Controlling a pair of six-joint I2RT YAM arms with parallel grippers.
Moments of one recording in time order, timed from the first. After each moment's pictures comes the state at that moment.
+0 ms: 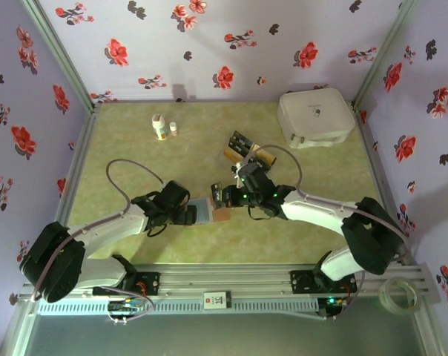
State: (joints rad) left arm -0.75 1.27 0.61 -0.48 -0.22 -0.59; right arm 0.84 1.51 0.78 0.00 -0.21 0.74
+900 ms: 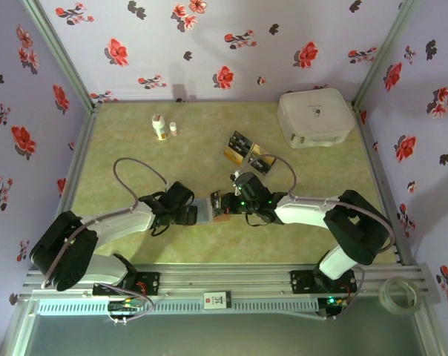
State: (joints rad) left arm -0.75 1.35 0.61 -0.44 -0.28 -0.59; right arm 0.84 1.57 0.70 0.13 -0.21 0.78
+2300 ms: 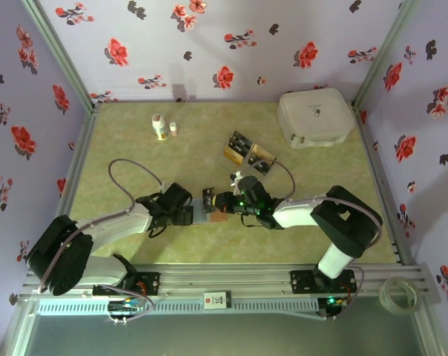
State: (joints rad) left arm -0.75 1.31 0.59 -0.49 -0.31 -0.63; right arm 0.84 1.65 0.60 0.52 -0.28 0.92
